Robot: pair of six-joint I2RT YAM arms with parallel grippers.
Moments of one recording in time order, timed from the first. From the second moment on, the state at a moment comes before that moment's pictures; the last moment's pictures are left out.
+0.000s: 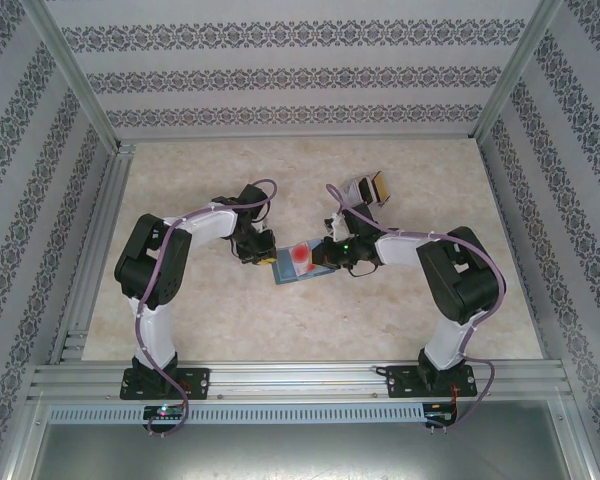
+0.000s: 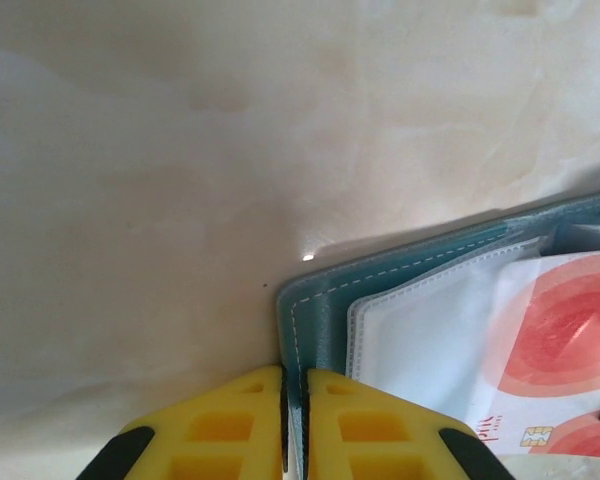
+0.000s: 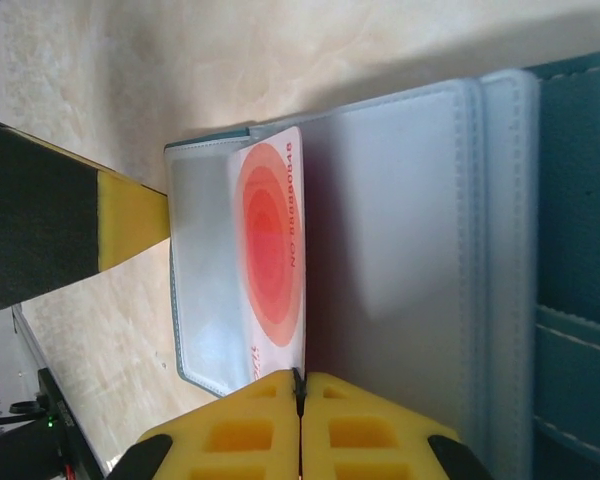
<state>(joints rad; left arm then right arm) -0.42 1.96 1.27 -0.68 0.38 -0.66 0.45 1.79 0.86 -0.05 -0.65 0.61</state>
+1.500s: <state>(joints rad) -0.46 1.94 1.27 -0.67 0.35 -0.68 0.47 1.75 1.01 -0.42 -0.37 0.44</state>
